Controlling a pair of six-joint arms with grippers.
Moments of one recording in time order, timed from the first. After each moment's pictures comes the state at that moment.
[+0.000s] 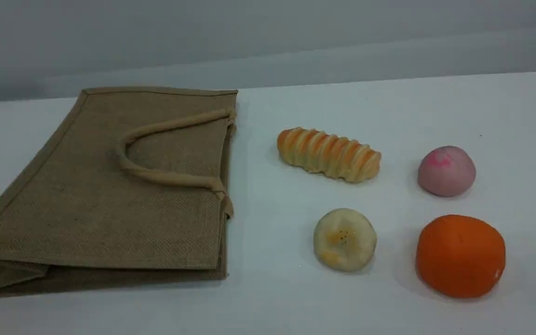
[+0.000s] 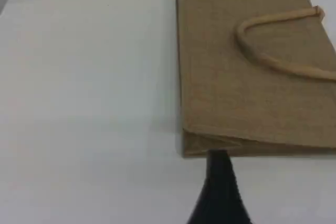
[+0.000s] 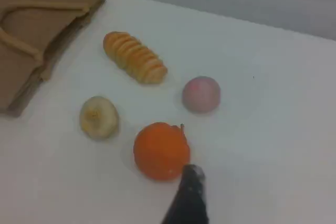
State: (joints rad) left arm 0.02 0.00 -0.50 0.00 1.08 0.02; right arm 0.05 0.00 -0.51 0.14 1.07 -0.17
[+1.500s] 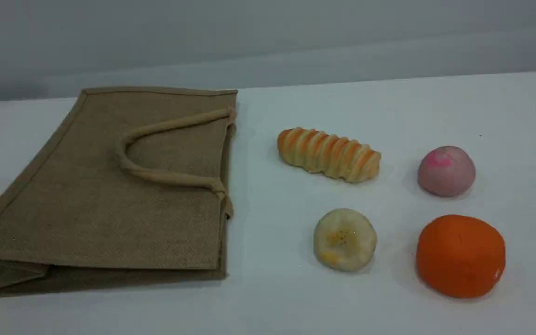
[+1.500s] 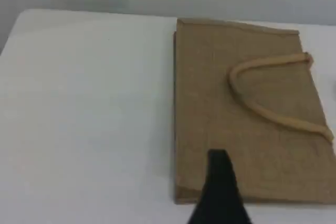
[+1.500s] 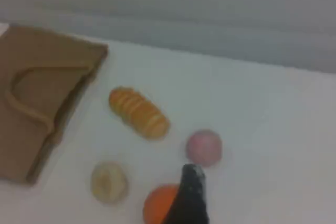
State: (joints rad) left arm 0.02 0.47 -0.86 0.00 1.01 -0.02; right arm 0.05 0.39 -0.79 0.15 0.96 -0.11
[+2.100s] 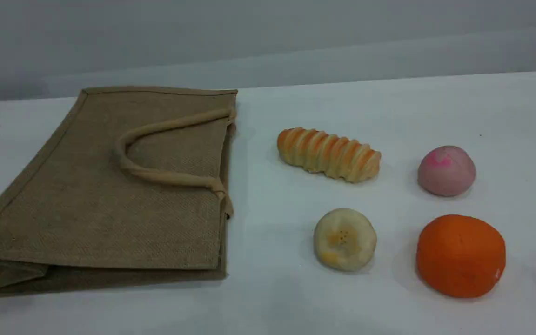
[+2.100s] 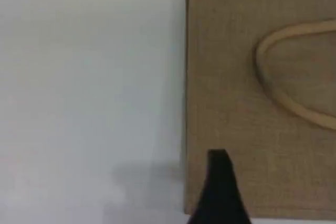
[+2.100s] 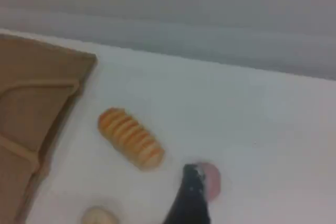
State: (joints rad) left arm 0.02 1.17 -1.17 0.03 0.95 -0.03; right arm 0.05 0.97 -1.14 0.15 0.87 -0.10
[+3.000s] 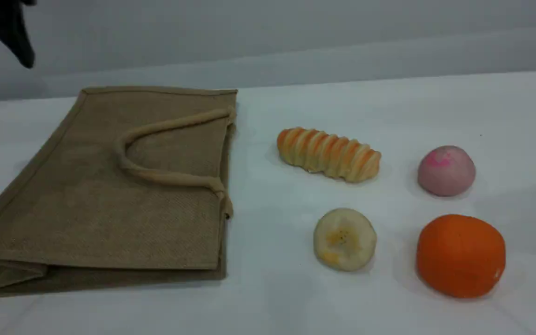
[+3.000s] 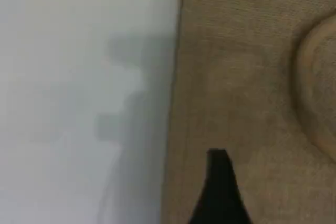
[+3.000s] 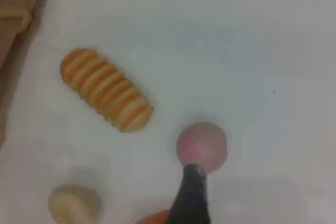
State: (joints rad) left arm -0.03 1.86 -1.42 0.02 0.81 -0.14; right arm 0.05 1.38 -1.15 0.15 0.75 -0.11
